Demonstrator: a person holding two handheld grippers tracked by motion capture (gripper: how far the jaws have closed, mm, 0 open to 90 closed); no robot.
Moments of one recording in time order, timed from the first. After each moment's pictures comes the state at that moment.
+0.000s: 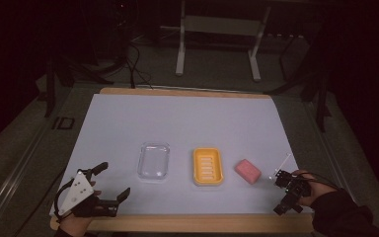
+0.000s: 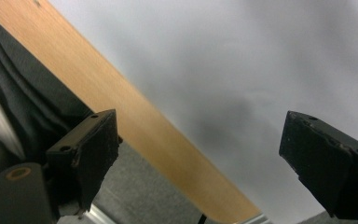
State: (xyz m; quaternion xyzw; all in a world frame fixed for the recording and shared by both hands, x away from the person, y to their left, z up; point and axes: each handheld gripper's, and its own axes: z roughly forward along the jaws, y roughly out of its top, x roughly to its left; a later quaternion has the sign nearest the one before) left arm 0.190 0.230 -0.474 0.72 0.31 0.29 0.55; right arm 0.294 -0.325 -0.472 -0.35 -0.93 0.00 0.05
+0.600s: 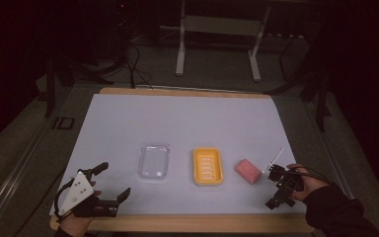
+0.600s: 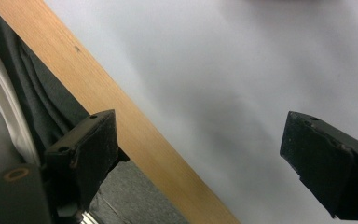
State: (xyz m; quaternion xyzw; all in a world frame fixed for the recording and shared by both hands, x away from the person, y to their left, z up) left arm 0.190 0.230 -0.474 0.72 0.31 0.29 0.55; right arm 0.306 -0.305 -0.464 -0.33 -0.94 -0.03 0.06
